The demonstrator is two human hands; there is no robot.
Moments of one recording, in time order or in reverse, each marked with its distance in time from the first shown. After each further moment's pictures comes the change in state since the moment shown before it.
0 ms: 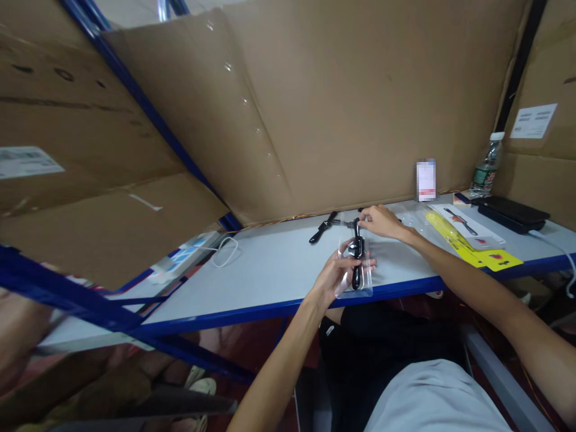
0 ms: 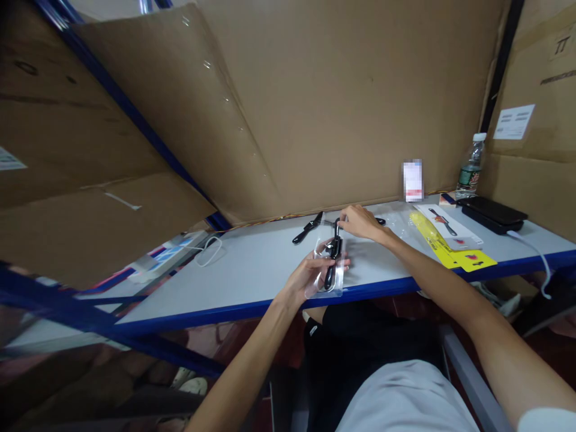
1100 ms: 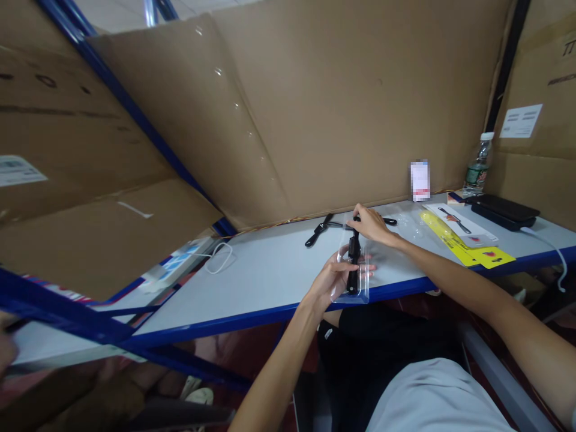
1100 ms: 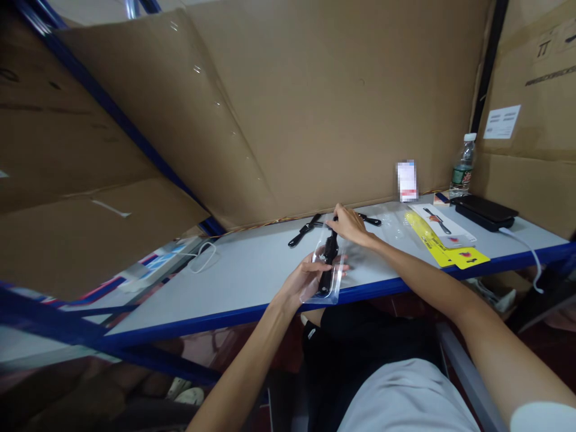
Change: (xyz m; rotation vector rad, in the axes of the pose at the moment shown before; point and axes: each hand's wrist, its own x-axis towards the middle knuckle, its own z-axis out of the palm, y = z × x) left_hand -0.002 0.000 -0.001 0.021 -0.106 -0.023; right_hand 0.004 -0.016 0.023 -0.010 0.096 0.183
